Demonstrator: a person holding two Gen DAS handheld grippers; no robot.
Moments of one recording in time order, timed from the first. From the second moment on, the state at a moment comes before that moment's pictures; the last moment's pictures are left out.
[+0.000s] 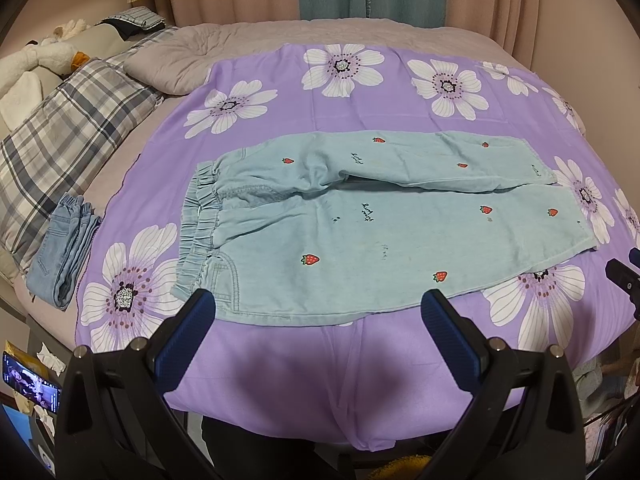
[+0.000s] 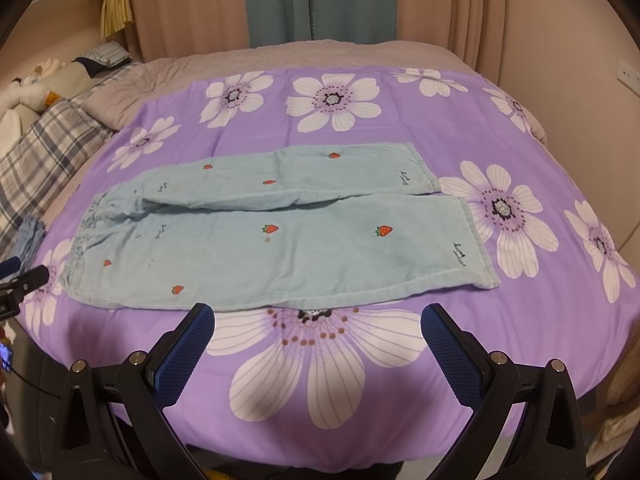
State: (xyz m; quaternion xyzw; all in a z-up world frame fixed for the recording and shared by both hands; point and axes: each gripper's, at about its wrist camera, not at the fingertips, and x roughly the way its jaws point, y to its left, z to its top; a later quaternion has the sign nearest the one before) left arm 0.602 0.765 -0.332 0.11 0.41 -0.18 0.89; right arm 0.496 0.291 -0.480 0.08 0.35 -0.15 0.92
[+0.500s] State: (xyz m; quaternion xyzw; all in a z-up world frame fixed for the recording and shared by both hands) left arm 0.820 0.932 -0.435 -0.13 0.46 -0.12 0.87; right arm 0.531 0.354 -0.508 0.00 0.36 -0.02 0.93
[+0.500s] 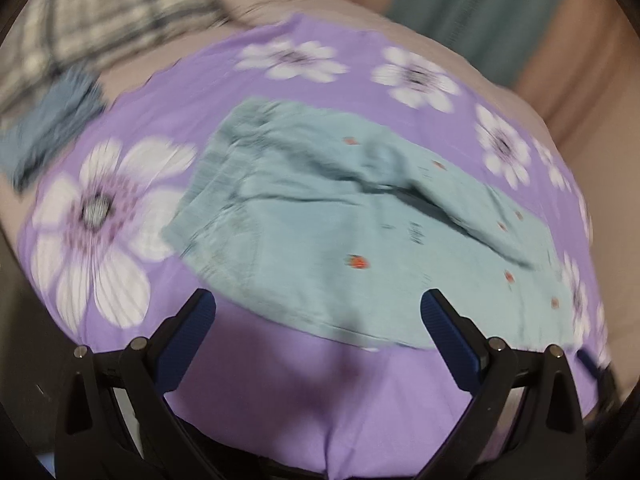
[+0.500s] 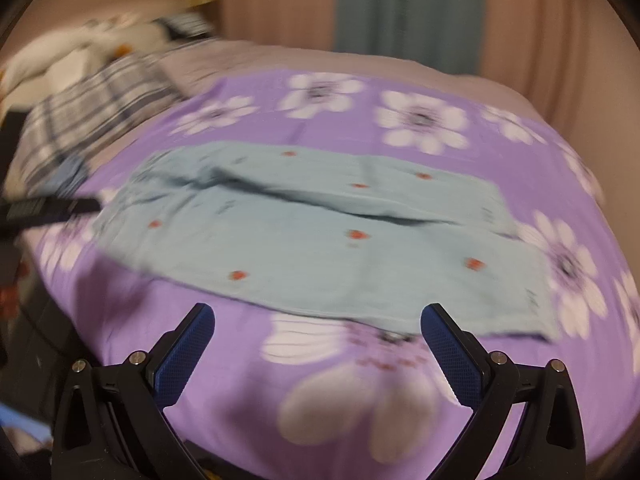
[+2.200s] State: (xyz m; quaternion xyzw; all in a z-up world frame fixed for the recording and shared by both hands) left arm 0.840 0.920 -0.514 -0.05 0.40 -0.11 0.91; right arm 0.595 0.338 -0.553 0.10 0.34 0.03 0.93
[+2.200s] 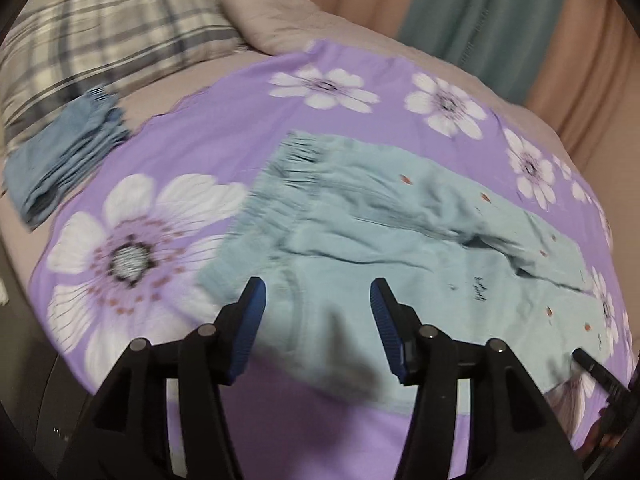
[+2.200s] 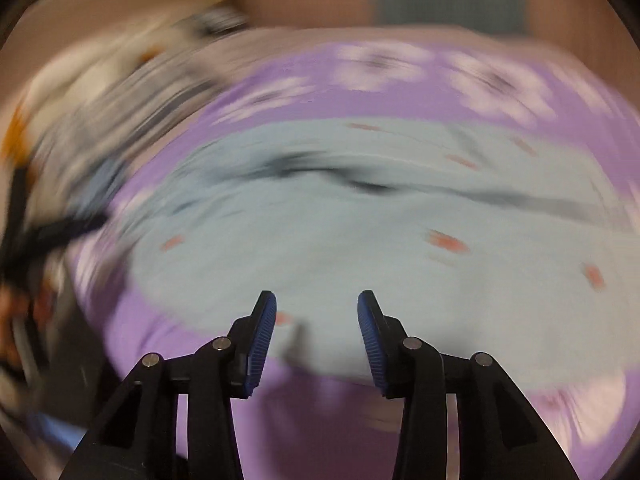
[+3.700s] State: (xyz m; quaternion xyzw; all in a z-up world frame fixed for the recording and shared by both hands) left arm 0.646 0.652 -0.560 -0.06 0.43 -0.11 0.89; right arm 0.582 0.229 -0.539 0.19 0.30 -0.10 0.93
